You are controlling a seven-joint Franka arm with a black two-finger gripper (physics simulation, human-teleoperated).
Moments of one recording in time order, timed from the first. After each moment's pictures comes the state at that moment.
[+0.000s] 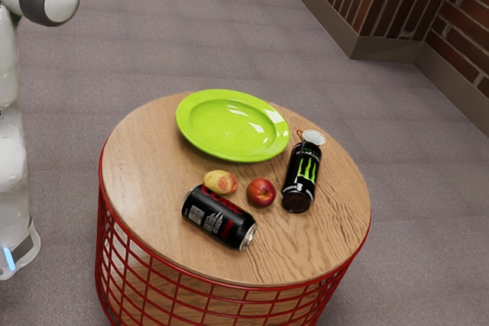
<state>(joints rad) 0.23 -0.01 0.57 -1.15 -0.13 1.39 0.14</state>
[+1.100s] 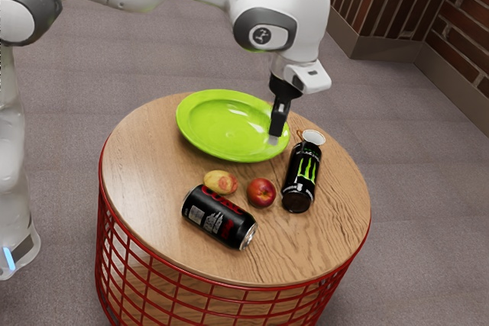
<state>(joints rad) 0.05 -0.04 -0.15 -1.80 0.00 1.82 0.36</state>
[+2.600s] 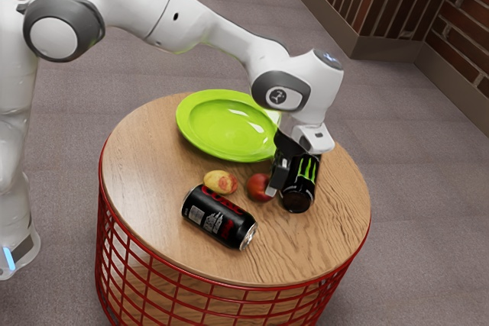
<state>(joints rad) -0.06 0.18 -0.10 -1.81 -0.01 1.89 0.30</state>
